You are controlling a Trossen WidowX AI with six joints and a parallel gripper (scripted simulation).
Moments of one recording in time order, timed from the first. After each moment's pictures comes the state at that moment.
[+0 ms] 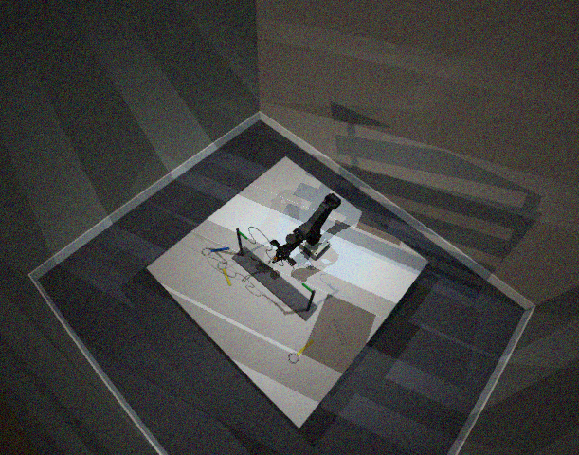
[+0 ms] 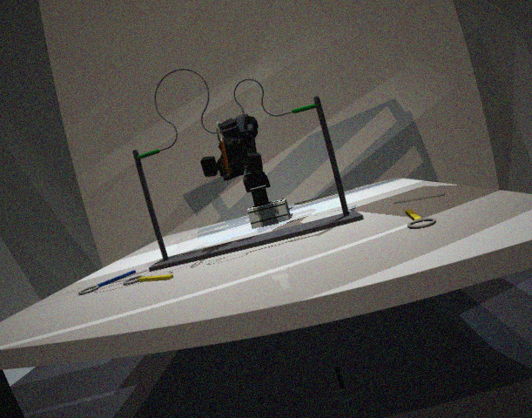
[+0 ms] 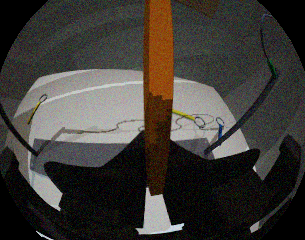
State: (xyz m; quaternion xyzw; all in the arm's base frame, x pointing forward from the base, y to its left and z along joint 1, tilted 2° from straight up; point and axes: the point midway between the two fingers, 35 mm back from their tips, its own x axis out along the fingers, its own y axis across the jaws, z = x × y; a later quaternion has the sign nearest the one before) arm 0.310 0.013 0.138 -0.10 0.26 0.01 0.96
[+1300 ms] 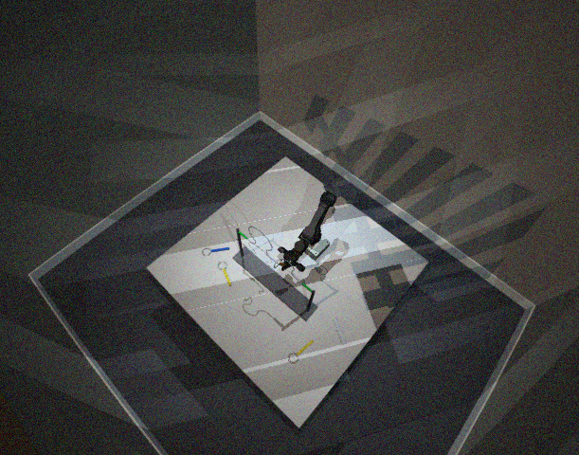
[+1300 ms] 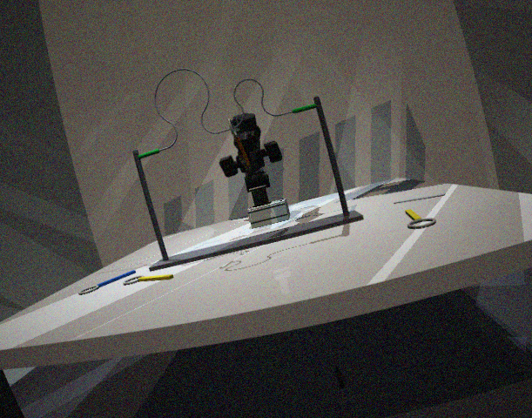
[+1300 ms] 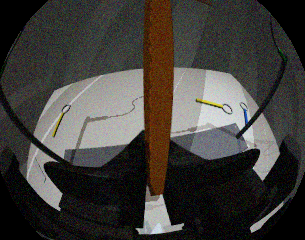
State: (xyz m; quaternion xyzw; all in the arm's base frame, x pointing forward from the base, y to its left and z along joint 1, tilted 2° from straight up) arm 0.298 0.079 0.138 0.02 0.27 0.04 0.96
